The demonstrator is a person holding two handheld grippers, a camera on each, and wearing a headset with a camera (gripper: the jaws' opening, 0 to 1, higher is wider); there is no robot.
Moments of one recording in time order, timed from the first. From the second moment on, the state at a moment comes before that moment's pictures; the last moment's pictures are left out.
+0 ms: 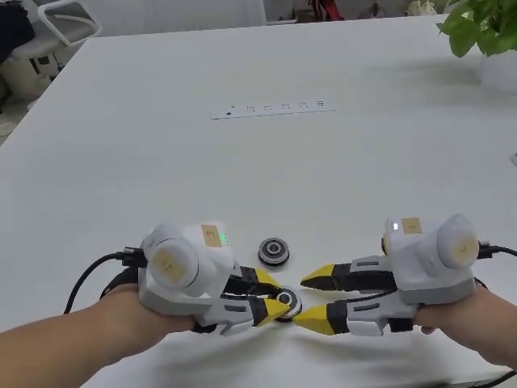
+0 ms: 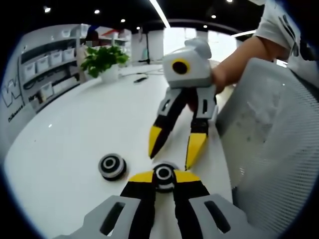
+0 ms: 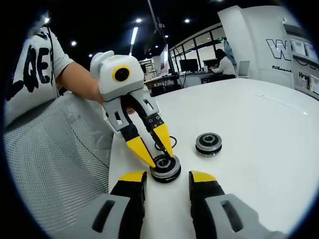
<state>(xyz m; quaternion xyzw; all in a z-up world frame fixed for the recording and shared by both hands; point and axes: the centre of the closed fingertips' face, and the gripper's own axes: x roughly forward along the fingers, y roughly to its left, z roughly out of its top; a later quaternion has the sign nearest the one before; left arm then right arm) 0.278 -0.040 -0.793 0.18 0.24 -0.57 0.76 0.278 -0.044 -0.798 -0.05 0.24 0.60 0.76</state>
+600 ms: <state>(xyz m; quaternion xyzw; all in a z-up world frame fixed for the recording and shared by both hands) 0.278 -0.040 -0.793 0.18 0.24 -0.57 0.76 0.277 -0.039 -0.805 -0.08 0.24 0.61 0.75</state>
